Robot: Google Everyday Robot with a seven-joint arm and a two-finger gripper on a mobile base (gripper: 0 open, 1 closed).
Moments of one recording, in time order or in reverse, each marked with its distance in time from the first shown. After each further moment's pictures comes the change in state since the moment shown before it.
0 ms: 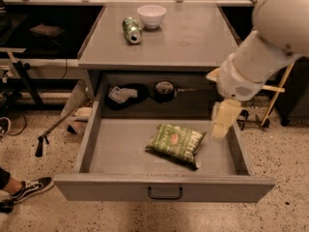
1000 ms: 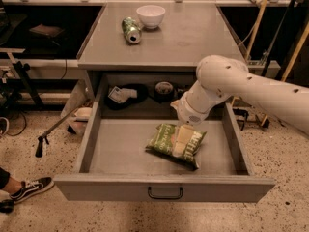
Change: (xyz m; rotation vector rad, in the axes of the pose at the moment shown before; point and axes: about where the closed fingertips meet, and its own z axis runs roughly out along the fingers) arm -0.039 -0.022 0.188 -0.116 -0.126 -0.078
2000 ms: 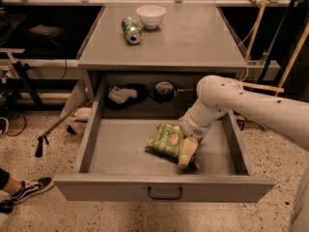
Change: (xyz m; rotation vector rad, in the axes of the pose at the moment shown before) arm 0.062 0.007 0.060 -0.082 0.061 0.092
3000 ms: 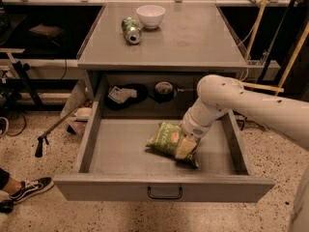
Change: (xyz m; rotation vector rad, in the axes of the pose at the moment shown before) arm -0.002 -0.001 0.000 0.000 -0.002 -0.003
